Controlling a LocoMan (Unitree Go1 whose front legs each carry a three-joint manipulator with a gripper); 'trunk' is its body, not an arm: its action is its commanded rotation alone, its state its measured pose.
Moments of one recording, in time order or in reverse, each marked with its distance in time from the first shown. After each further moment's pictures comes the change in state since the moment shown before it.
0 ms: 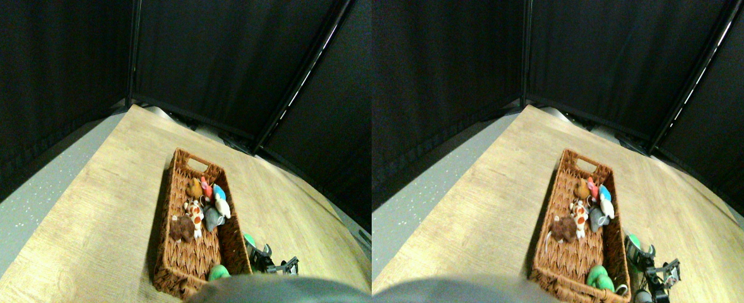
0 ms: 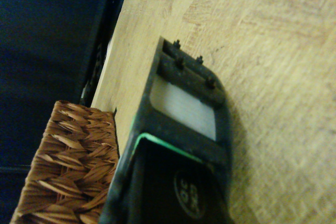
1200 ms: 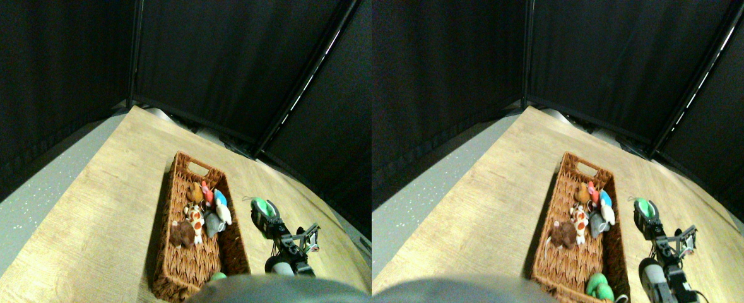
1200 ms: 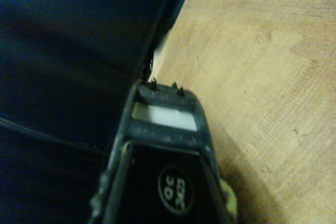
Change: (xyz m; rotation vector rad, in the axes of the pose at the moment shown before) right arm -0.040 0.113 -0.045 -0.297 0.043 0.220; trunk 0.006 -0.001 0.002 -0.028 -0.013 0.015
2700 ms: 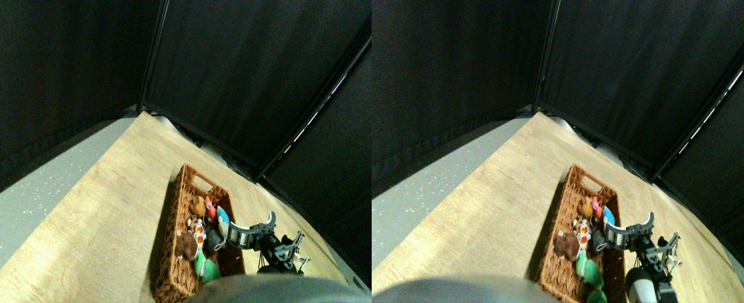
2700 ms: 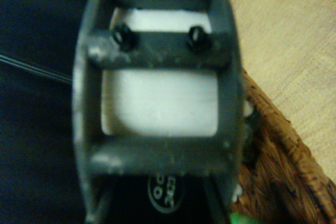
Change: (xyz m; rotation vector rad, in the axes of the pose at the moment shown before) right arm -0.024 0.037 -0.063 -0.111 0.301 0.079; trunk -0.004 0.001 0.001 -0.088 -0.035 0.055
